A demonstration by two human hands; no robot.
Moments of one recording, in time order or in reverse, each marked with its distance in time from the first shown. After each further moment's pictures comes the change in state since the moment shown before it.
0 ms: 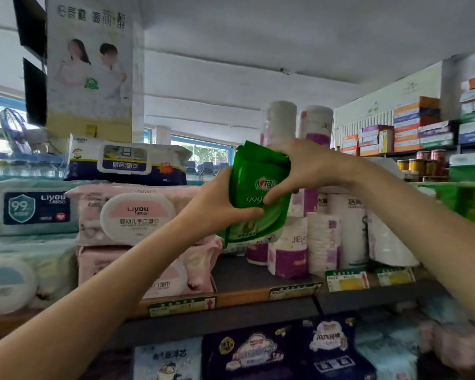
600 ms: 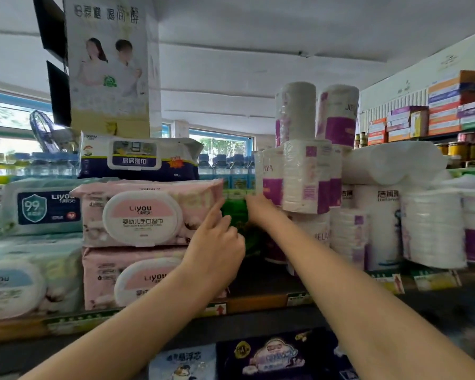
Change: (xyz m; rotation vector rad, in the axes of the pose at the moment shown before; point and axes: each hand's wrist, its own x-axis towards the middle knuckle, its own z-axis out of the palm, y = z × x) left_hand -0.028 -0.044 0.039 1.456 -0.280 0.193; right_hand 0.116 0.062 0.164 -0.193 -0.053 0.356
